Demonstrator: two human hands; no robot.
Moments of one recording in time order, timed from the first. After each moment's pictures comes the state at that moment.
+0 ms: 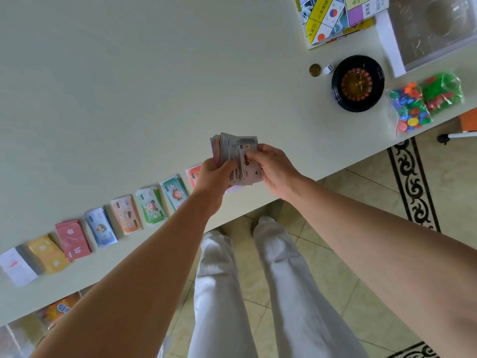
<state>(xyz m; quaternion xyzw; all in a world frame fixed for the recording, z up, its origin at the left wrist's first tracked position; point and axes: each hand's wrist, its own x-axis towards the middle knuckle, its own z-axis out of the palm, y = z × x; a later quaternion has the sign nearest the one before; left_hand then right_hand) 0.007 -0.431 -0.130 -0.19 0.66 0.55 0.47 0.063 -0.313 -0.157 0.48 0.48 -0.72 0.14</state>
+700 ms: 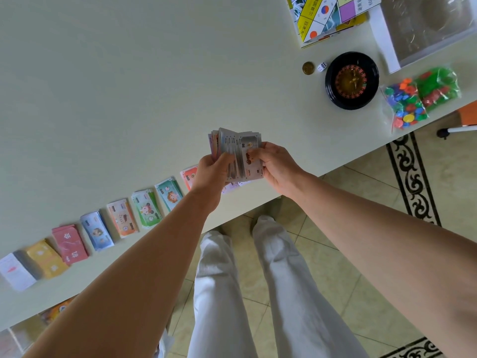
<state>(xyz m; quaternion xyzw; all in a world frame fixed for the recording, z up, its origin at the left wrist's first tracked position) 0.005 -0.419 -0.138 -0.19 0.68 0.52 0.48 0.068 -0.295 -0.161 0.49 0.46 -0.73 0.14</state>
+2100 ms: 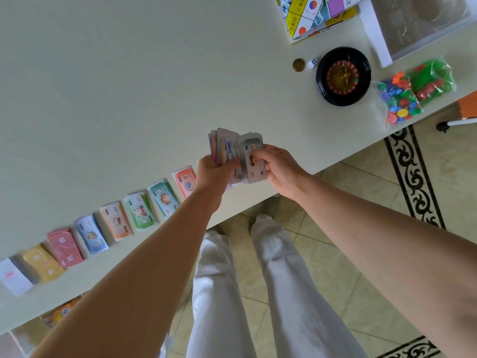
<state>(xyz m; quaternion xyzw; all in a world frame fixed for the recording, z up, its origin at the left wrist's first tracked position) 0.017 -0.399 -0.139 -0.15 0.74 0.49 0.44 0.087 -0.278 -0.161 0.48 0.46 -0.73 0.15</state>
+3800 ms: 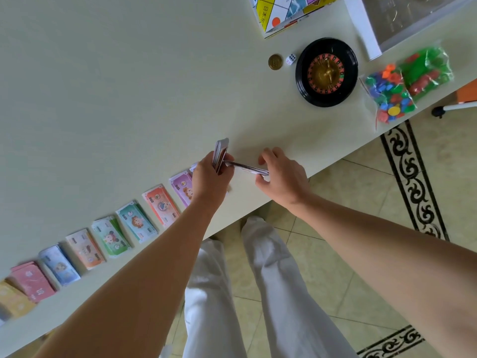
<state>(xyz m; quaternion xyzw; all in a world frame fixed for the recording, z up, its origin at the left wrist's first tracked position) 0.024 -0.353 -0.198 0.03 0.84 0.37 0.40 0.131 -0.226 -0.207 0.28 0.91 -0.24 0.17</state>
